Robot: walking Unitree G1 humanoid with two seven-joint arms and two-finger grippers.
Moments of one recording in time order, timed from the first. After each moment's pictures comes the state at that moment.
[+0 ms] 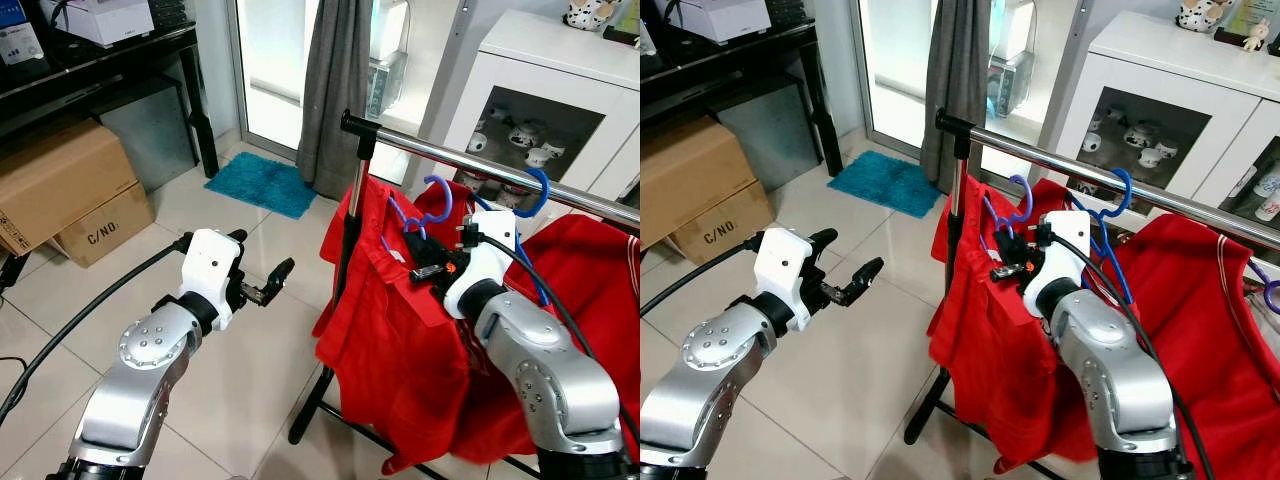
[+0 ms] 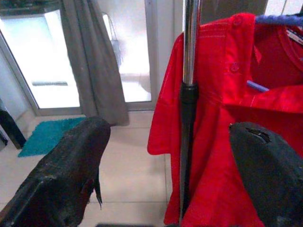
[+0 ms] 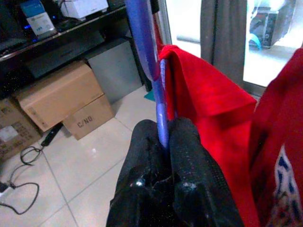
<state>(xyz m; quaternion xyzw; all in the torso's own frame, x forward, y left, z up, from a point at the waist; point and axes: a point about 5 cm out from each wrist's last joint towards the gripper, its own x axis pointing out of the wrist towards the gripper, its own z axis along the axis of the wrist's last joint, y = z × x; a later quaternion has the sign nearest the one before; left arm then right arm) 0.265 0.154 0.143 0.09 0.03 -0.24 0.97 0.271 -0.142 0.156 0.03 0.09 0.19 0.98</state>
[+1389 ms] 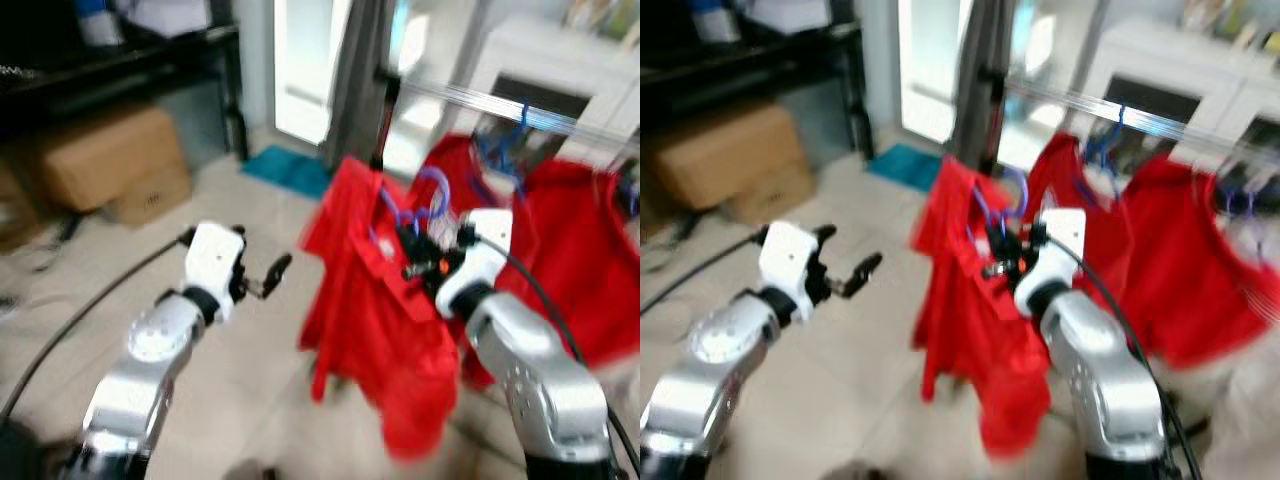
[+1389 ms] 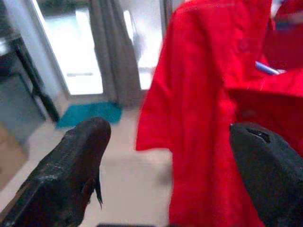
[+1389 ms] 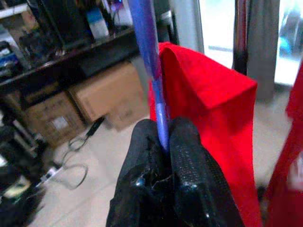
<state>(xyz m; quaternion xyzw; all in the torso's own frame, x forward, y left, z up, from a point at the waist) 0.272 0.157 0.134 0.10 0.05 -0.23 0.97 0.268 -0.136 0.153 0.05 0.07 0.19 0.98</state>
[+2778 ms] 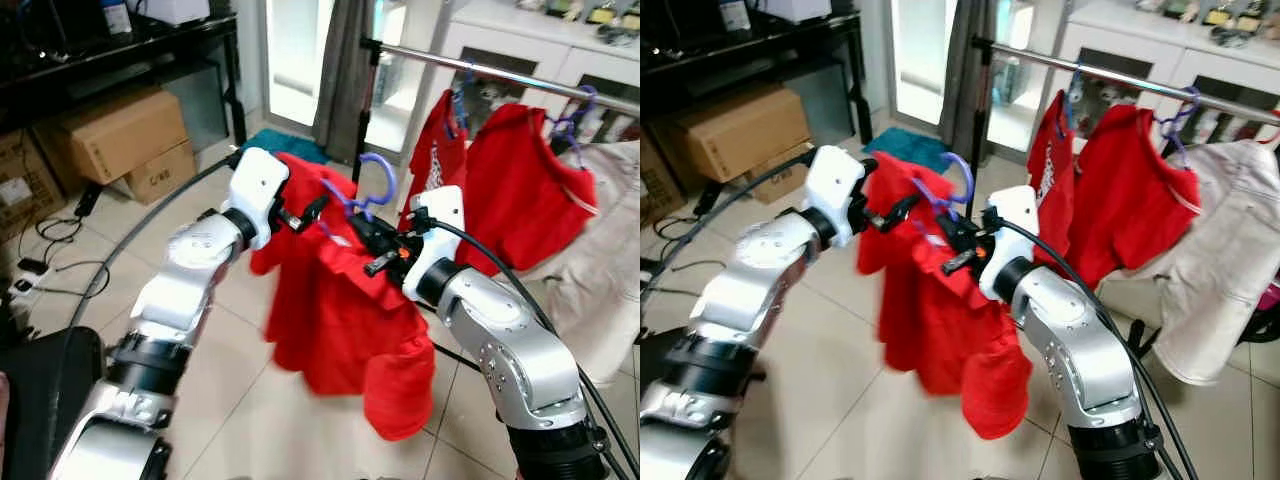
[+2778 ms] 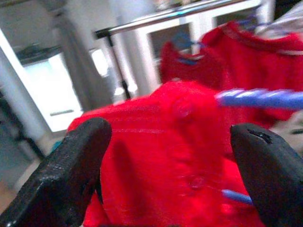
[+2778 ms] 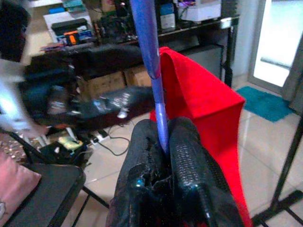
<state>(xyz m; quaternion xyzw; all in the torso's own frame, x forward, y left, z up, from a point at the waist) 0.345 0.120 0.188 0.15 -0.02 -0.26 0.95 0.278 -0.095 0.182 0.00 0.02 0.33 0.94</state>
